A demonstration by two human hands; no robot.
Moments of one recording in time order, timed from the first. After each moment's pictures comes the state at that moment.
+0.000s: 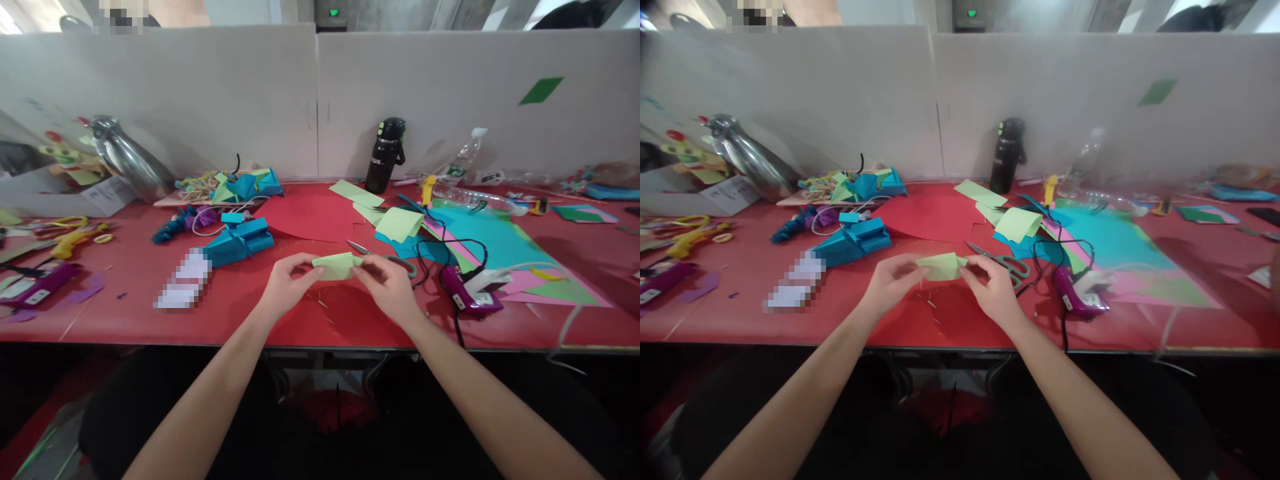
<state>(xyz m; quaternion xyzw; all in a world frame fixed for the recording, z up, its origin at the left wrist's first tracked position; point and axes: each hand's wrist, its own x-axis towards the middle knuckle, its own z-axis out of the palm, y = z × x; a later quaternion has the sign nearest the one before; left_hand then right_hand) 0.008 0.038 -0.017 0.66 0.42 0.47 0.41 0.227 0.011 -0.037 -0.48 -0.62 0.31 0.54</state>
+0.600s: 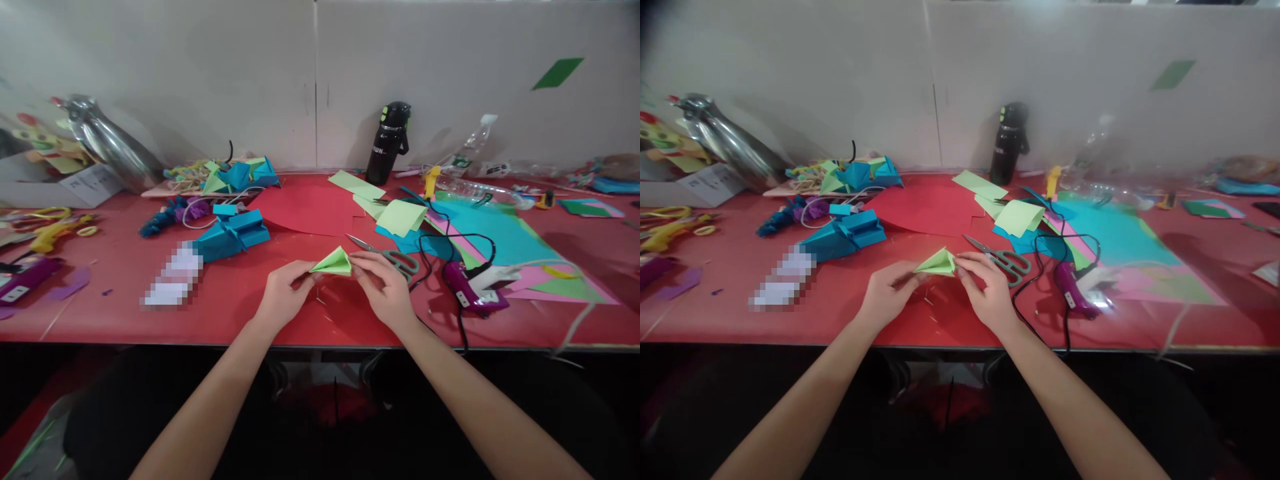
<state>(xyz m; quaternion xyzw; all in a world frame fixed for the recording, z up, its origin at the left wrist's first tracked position) 0.002 0.027 -0.045 0.74 0.43 0.44 0.28 0.225 0.001 -0.045 -0.44 -0.68 0.20 0.54</state>
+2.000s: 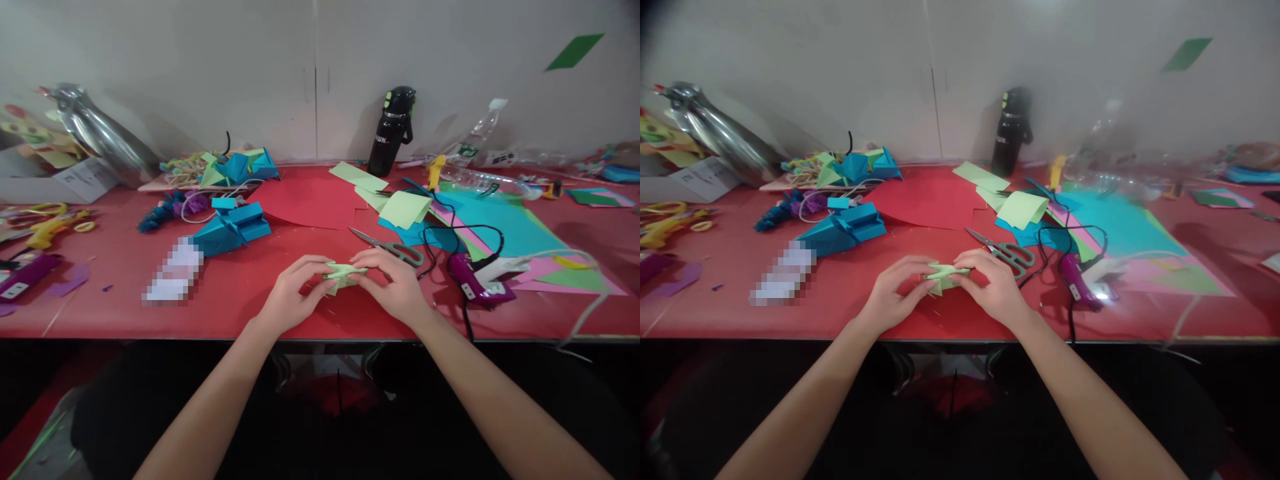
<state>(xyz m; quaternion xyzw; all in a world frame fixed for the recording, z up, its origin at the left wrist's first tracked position) 0.006 0.015 -0.035 0.82 0.31 0.44 0.21 0.233 0.001 -0.034 -0.40 -0.75 0.18 0.50</state>
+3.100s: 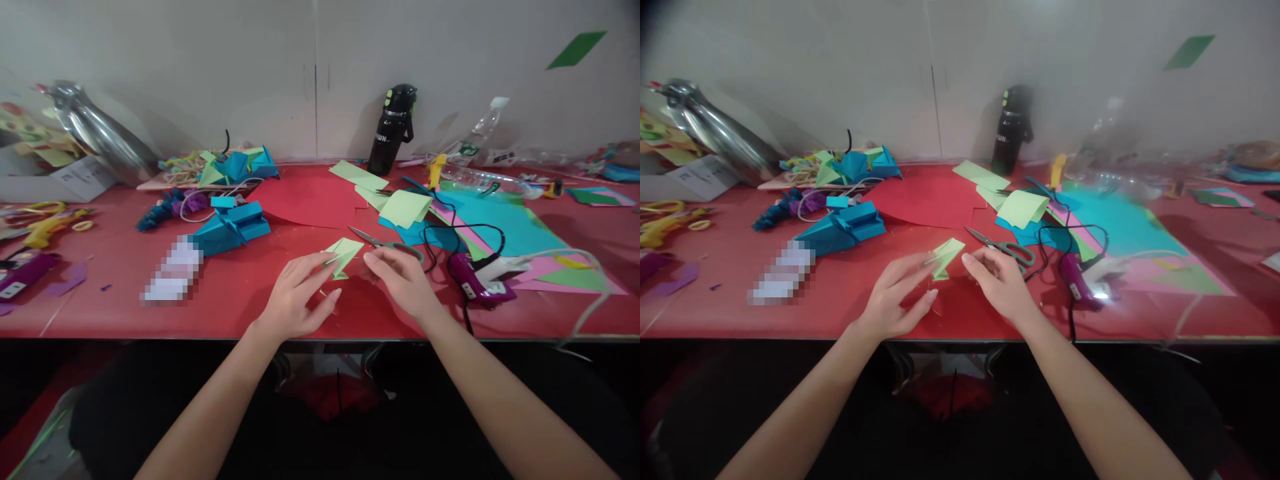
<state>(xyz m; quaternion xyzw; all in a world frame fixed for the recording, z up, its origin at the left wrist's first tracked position) 0.006 0.004 -0.030 0.86 0.27 0.43 0.06 0.233 -0.004 -0.015 -0.50 -0.60 0.39 0.49</state>
